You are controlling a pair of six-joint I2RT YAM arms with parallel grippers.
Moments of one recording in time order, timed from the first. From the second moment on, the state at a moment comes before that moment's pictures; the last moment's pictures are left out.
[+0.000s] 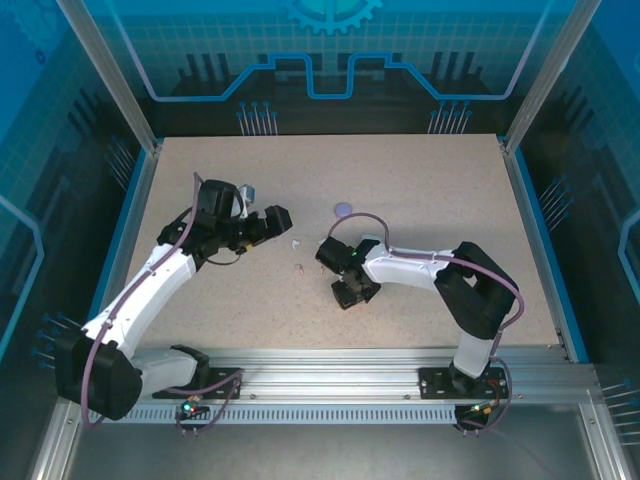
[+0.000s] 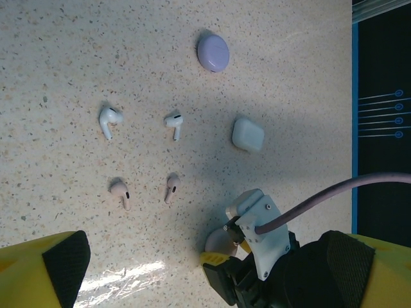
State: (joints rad) left arm -0.29 1.20 0.99 -0.58 0.38 -0.73; right arm 0.87 1.79 1.10 -0.78 0.11 0.39
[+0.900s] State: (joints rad) left arm -0.31 1.13 0.84 -0.39 0.33 -0.88; right arm 0.82 1.47 0.97 -0.80 0.01 1.23
